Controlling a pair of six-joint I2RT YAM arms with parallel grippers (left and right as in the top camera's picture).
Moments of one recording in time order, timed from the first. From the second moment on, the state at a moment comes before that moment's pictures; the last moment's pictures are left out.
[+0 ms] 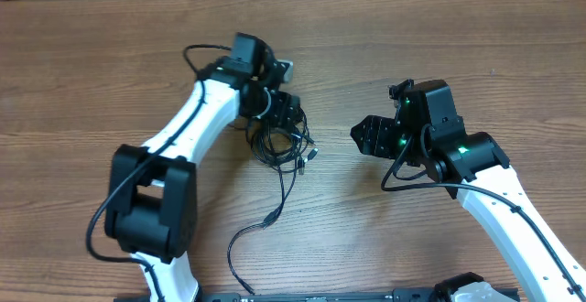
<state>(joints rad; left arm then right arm) -0.32 1.95 1.42 -0.70 0.39 -0.01 0.32 1.29 1.00 -0.69 -0.25 0.49</state>
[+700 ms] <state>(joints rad) -0.39 1.78 1.69 -0.89 0.49 -0.03 0.32 1.29 1.00 -0.67 -0.25 0.49</state>
